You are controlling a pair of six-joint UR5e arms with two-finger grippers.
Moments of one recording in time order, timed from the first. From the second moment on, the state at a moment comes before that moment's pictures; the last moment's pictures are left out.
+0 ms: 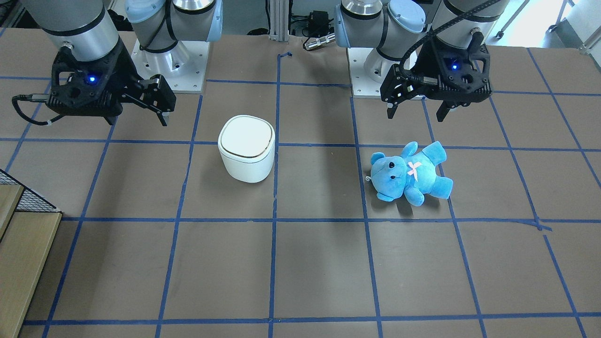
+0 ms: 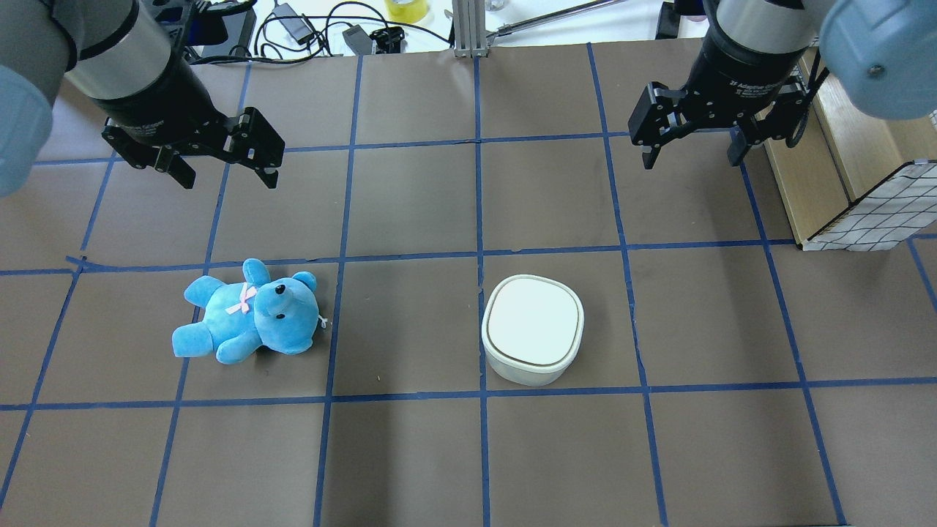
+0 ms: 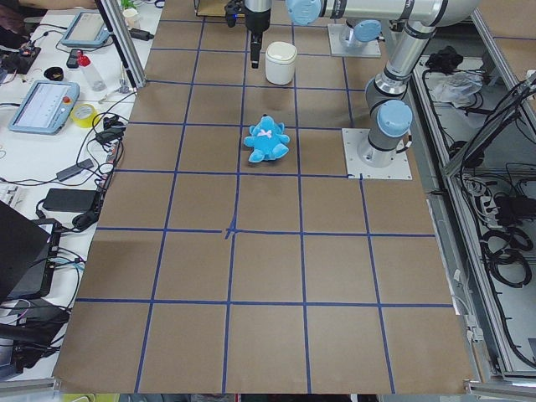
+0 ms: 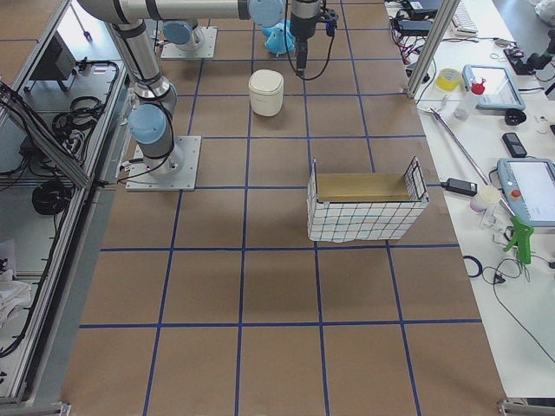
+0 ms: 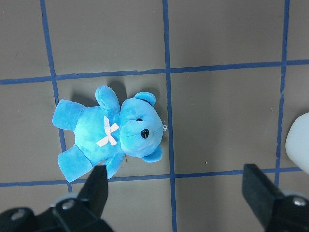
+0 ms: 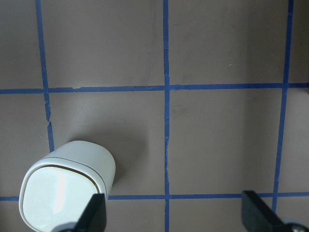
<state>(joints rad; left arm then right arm) -1.54 -1.52 -1.60 -1.55 1.57 0.07 1.57 -1.55 1.54 -1.54 -1.56 0.01</state>
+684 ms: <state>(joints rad) -1.54 -1.52 -1.60 -1.55 1.57 0.07 1.59 -1.55 1.54 -1.55 -1.53 0.08</state>
